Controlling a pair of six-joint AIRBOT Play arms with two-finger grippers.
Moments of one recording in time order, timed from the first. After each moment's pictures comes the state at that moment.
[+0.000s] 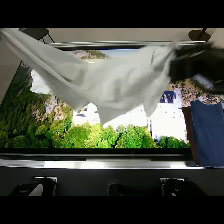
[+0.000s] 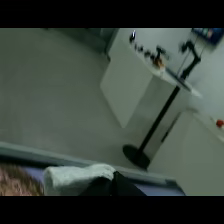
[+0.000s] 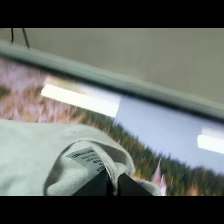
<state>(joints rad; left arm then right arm) 0.13 -0.82 1.47 0.78 -0.69 -1.39 0.43 -0.82 1.53 -1.84 0.88 1.67</state>
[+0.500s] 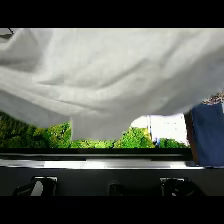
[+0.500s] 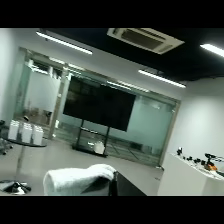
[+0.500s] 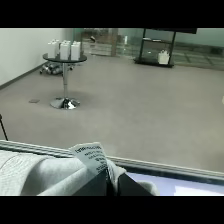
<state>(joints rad) 0.39 -0.59 1.60 0.92 -0.68 -1.48 0.43 -0.68 1.70 -1.94 1.00 1.69</state>
